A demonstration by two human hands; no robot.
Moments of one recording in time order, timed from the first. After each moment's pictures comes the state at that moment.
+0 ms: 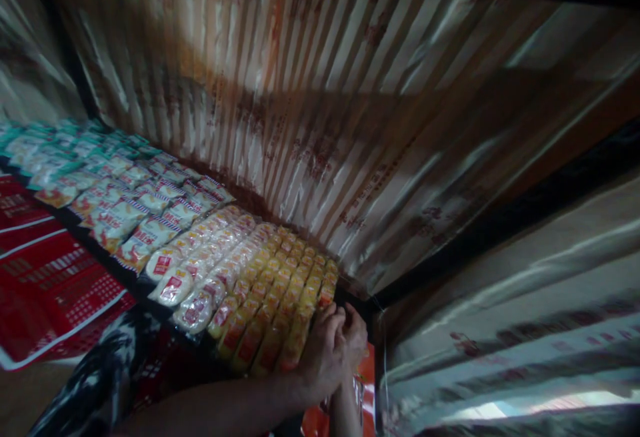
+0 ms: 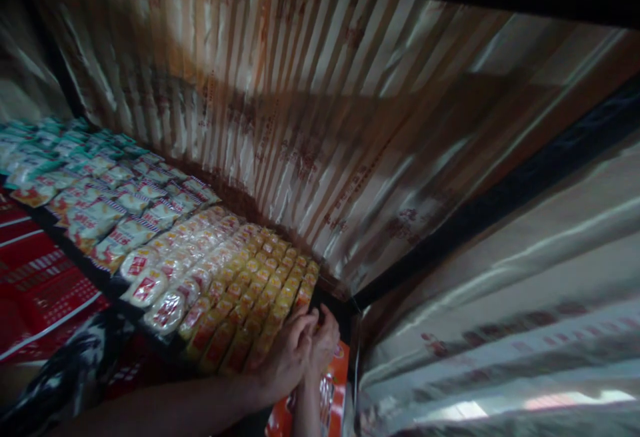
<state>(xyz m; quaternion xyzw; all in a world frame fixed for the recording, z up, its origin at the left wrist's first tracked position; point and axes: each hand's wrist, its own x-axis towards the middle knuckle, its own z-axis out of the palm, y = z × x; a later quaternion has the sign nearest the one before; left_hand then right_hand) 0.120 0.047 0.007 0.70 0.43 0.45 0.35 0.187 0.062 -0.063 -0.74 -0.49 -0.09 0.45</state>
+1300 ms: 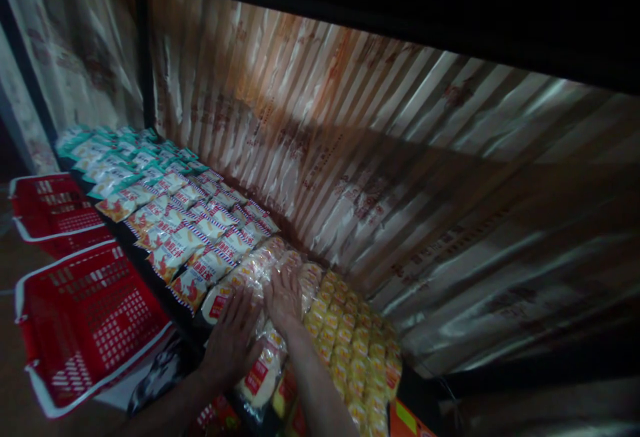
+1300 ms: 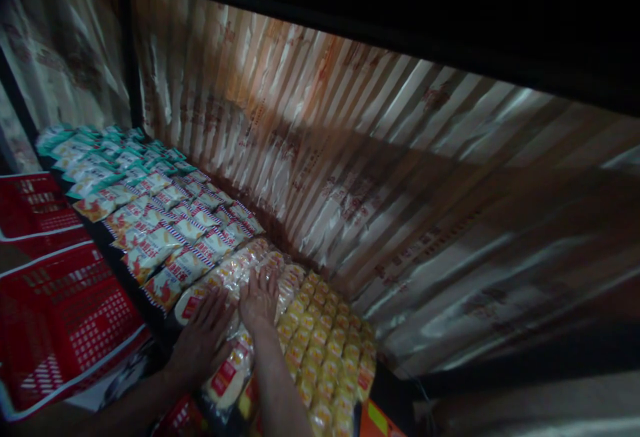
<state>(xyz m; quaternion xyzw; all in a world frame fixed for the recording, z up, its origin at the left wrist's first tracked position) -0.223 0.119 -0.055 0.77 0.53 0.33 -0.15 -0.099 0.200 0.013 -0.65 -0.75 0.07 0.07</state>
